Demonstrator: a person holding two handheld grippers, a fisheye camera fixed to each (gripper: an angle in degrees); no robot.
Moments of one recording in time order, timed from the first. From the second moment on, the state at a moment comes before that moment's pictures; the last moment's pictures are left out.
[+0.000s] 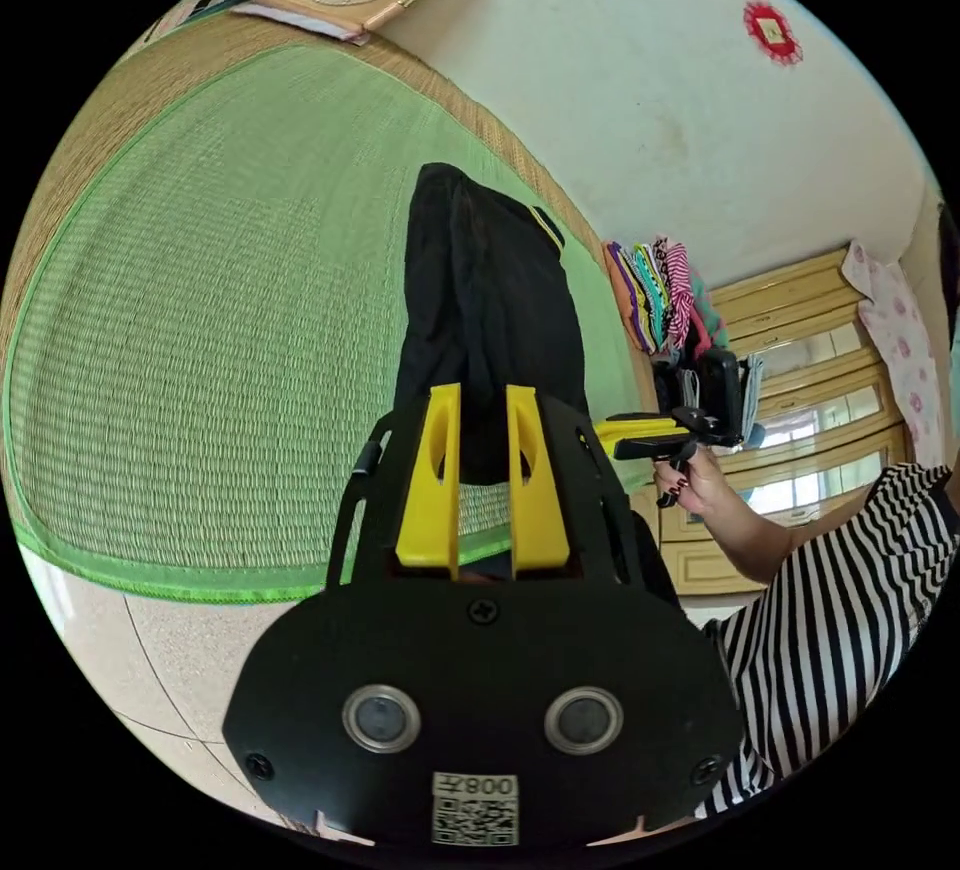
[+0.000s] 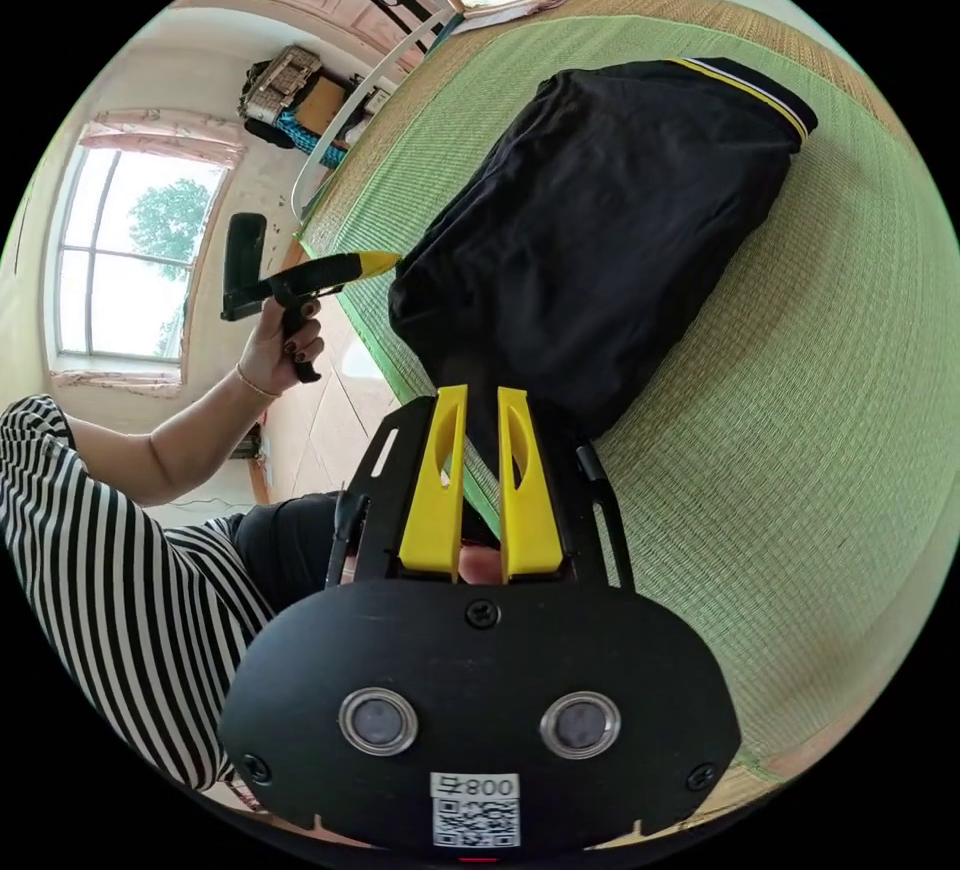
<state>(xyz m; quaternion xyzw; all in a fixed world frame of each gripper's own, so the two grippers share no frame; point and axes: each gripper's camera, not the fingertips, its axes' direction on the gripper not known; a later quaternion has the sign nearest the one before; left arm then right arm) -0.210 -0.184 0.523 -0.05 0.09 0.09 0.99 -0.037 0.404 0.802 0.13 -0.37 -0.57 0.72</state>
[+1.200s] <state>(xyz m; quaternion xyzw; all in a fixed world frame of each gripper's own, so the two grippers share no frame) -0.093 -0.164 0.613 -0.24 0.16 0.13 0.95 0.161 0.332 0.816 0.03 -0.54 -0.39 0.74</state>
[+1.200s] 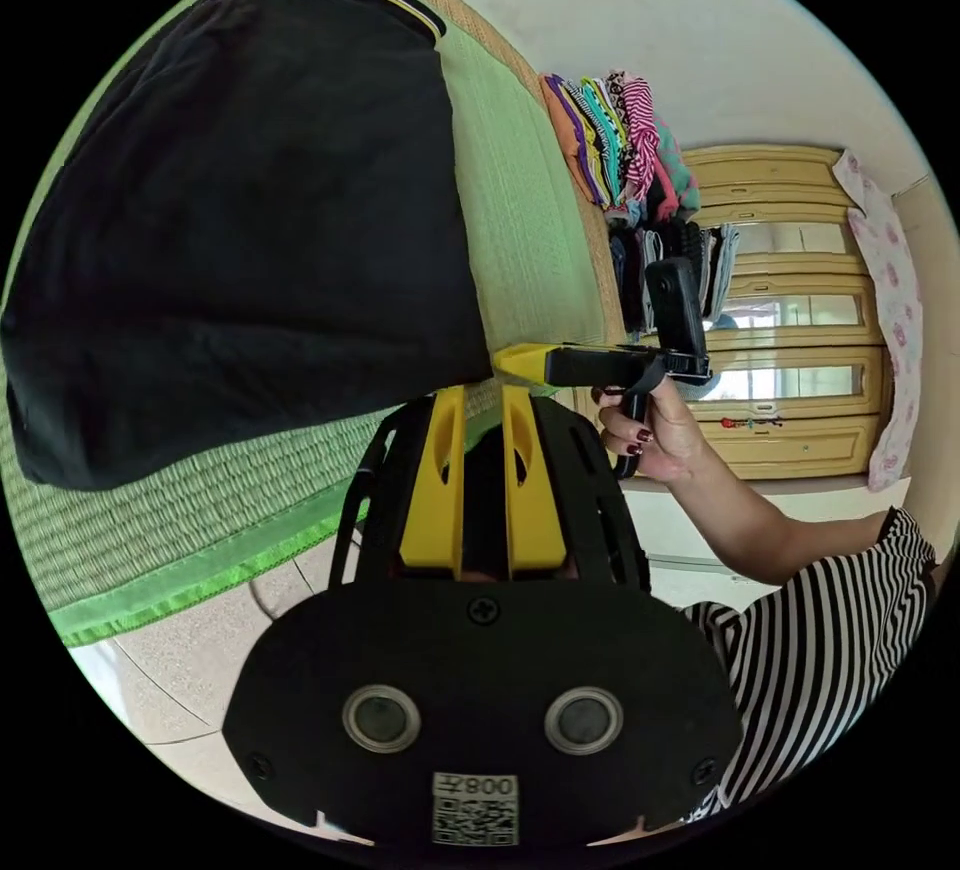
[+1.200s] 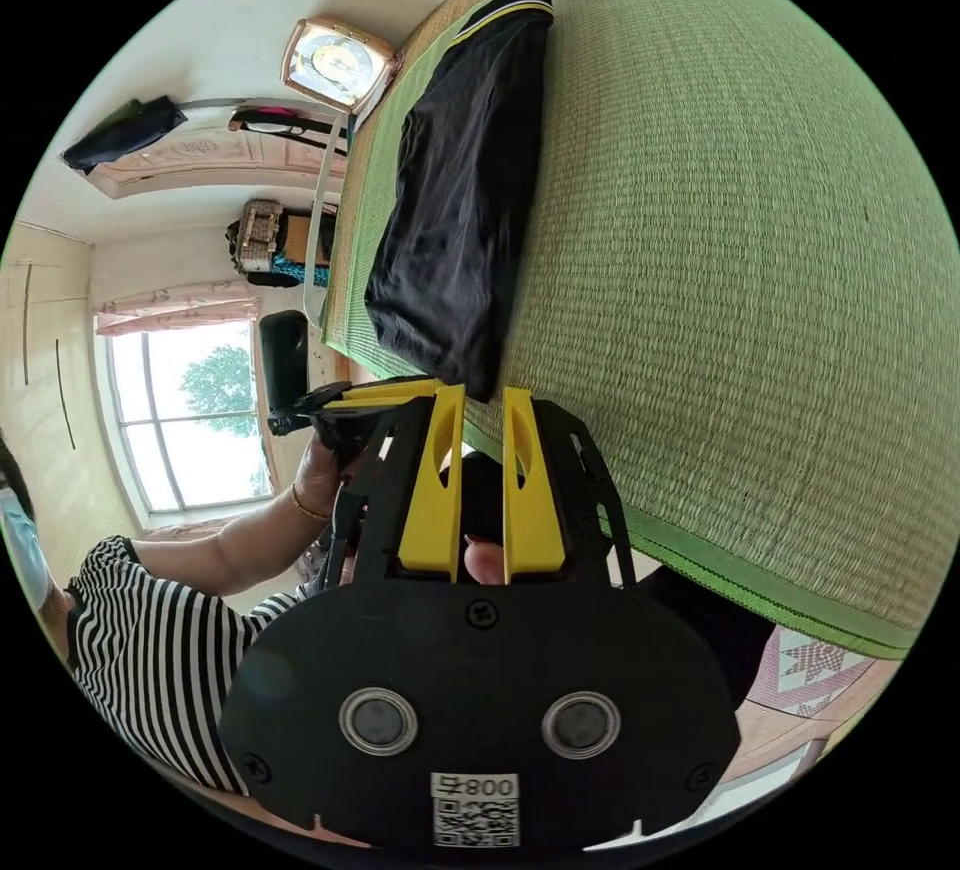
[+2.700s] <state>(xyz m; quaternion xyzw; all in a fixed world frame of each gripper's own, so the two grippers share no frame) -0.091 -0.225 0.603 -0.21 0.11 0.16 0.96 0.207 0.172 0.622 0.14 -0.55 -0.39 0.72</state>
